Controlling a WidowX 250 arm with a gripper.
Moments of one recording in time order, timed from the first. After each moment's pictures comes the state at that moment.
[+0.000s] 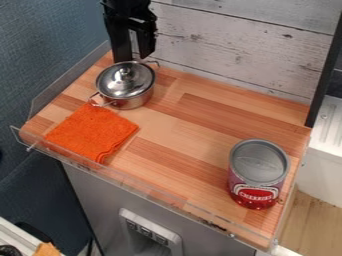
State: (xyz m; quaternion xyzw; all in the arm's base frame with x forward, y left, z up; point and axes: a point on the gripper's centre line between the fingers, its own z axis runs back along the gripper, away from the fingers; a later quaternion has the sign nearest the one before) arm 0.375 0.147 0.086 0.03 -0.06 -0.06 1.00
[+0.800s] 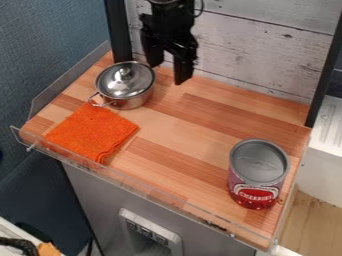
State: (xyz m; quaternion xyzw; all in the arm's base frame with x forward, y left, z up) arm 0.336 0.033 0.101 0.03 -0.08 -0.18 0.98
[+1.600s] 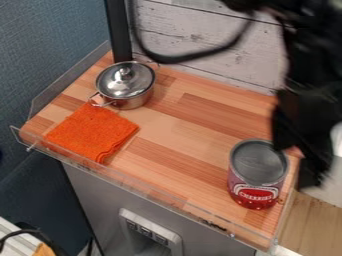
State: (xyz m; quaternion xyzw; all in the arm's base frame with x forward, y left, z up) arm 0.269 -0.159 0.070 -0.05 -0.06 -0.44 0.89
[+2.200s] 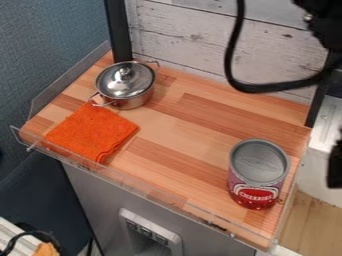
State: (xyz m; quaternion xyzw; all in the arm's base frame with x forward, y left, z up) arm 0.274 -0.187 0.054 -0.06 -0.04 -0.45 0.89
